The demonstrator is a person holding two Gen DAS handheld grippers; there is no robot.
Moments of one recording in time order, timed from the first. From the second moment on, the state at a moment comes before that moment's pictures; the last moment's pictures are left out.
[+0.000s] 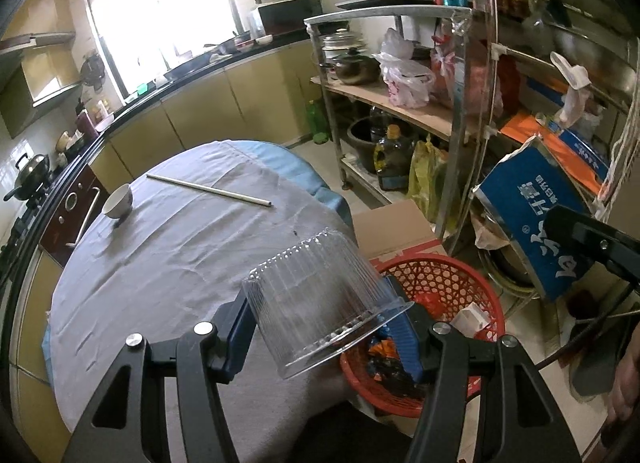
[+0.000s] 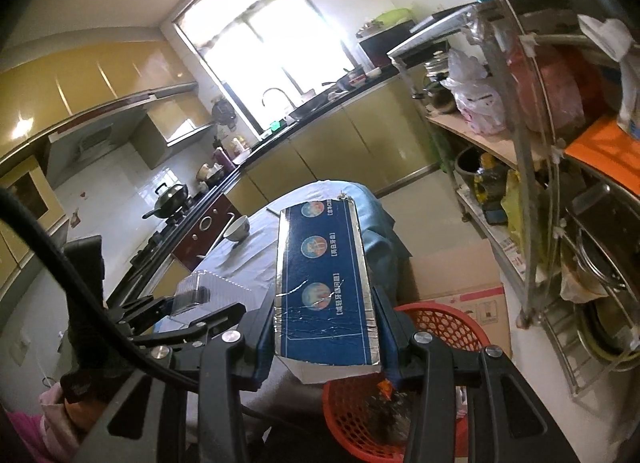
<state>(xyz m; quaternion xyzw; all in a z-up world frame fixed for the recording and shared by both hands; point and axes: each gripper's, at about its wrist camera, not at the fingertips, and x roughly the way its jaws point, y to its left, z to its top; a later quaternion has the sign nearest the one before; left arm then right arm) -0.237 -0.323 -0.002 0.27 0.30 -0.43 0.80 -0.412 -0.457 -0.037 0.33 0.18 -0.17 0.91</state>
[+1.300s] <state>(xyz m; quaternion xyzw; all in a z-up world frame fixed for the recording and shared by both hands) -0.252 -0.339 -0.030 0.28 0.31 -0.47 0.78 -0.415 -0.472 -0.068 0.38 0.20 -0.17 0.89</state>
